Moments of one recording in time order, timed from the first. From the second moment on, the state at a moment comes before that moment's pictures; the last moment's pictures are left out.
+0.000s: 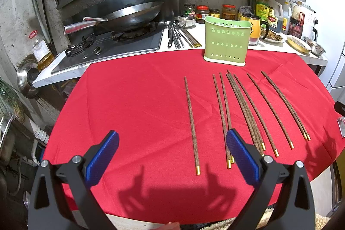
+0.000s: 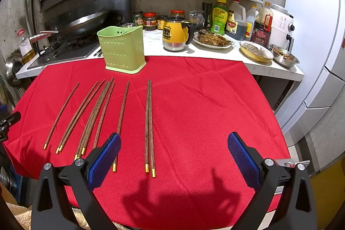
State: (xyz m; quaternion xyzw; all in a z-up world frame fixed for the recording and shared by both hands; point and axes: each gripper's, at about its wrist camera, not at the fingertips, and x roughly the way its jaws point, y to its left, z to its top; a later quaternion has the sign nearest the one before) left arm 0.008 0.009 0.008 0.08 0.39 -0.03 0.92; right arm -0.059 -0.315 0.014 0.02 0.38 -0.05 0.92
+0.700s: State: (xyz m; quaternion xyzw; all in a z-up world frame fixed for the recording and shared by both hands) left arm 0.006 0.011 0.006 0.08 0.39 -0.03 0.92; right arm -0.059 -0.316 0.015 0.02 0.38 -0.05 0.92
